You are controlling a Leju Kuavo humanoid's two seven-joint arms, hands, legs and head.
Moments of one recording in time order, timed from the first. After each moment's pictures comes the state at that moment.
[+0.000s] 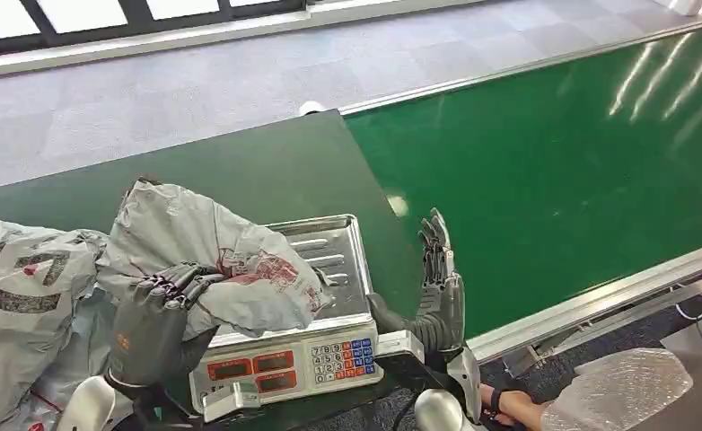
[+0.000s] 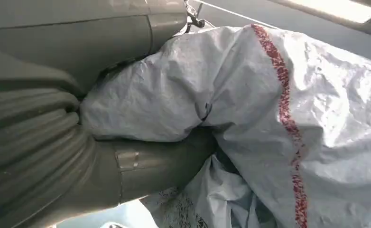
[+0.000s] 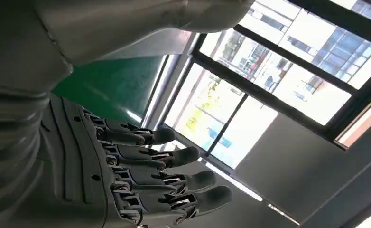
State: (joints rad) left arm -0.19 0.08 -0.53 -1.66 -1.02 0.18 -0.28; right arm 0.19 0.15 0.10 -1.69 0.64 -0.51 -0.47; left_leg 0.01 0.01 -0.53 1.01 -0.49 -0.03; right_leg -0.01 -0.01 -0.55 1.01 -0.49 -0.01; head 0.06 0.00
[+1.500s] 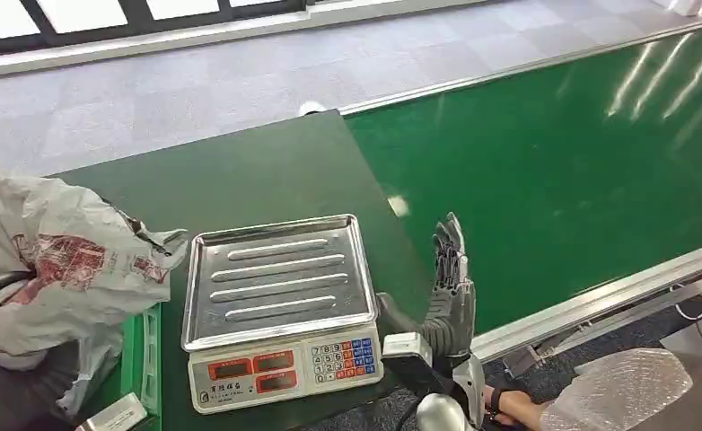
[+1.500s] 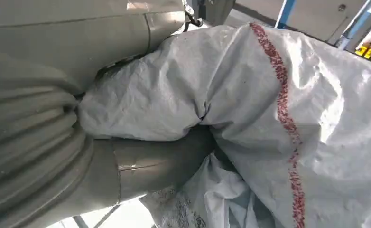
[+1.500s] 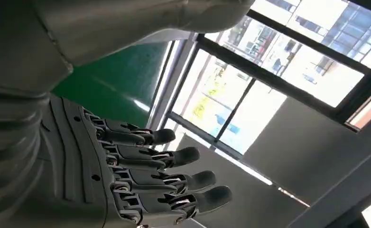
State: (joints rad) left arm -0.09 0.07 -0.31 -1.85 -0.96 0.57 -0.32; right arm 0.21 0.15 0.10 -1.69 0.62 -0.59 -0.46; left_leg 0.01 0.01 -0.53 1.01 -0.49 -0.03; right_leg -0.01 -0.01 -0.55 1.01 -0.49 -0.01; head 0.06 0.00
